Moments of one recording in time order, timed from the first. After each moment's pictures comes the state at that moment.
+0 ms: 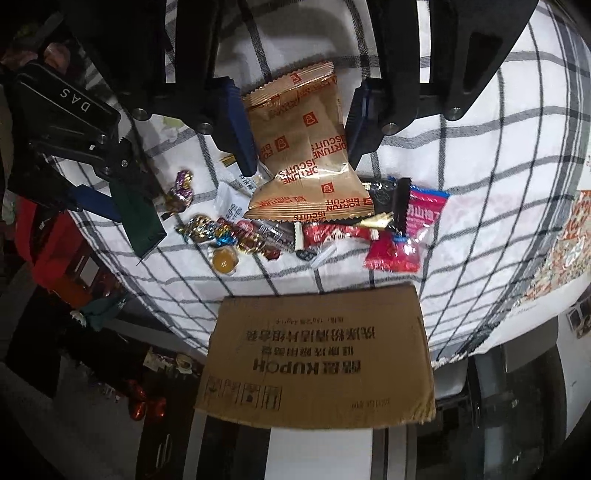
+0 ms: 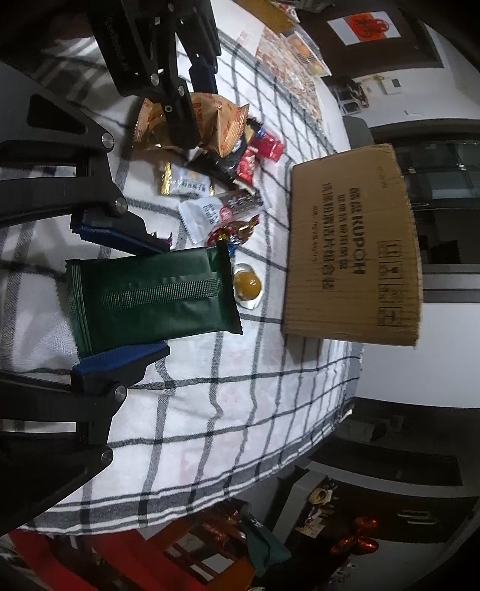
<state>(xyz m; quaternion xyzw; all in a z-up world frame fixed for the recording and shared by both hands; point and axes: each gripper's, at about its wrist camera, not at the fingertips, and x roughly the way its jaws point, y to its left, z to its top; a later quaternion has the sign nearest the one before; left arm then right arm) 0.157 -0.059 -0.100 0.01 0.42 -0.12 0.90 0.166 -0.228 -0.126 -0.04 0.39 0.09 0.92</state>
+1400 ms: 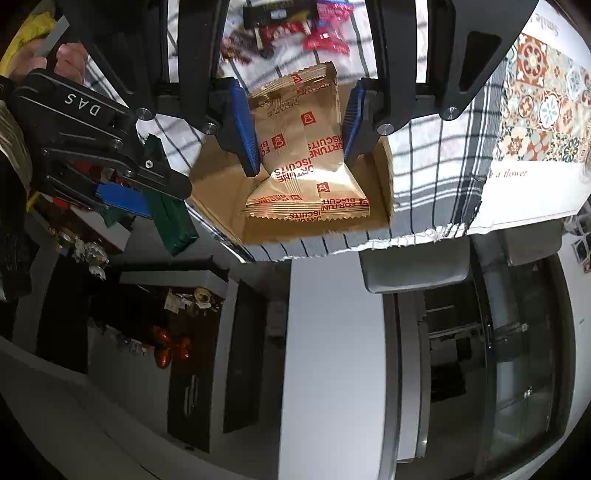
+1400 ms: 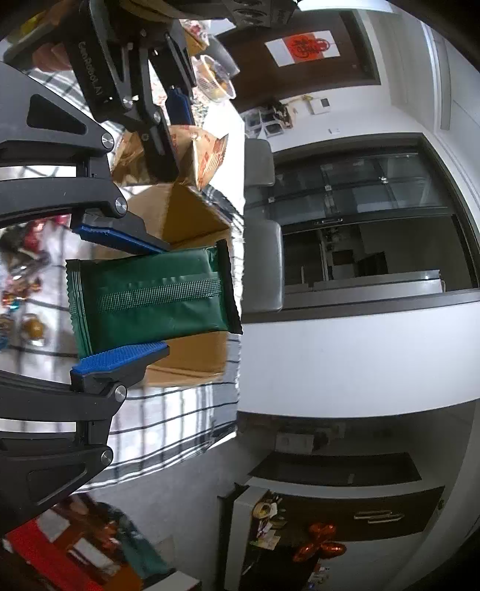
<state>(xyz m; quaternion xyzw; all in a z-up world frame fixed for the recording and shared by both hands) 0.266 -0.023 0.073 0.02 0.30 -0.16 0.94 0.278 -0.196 0.035 0.02 0.27 0.13 0.95</state>
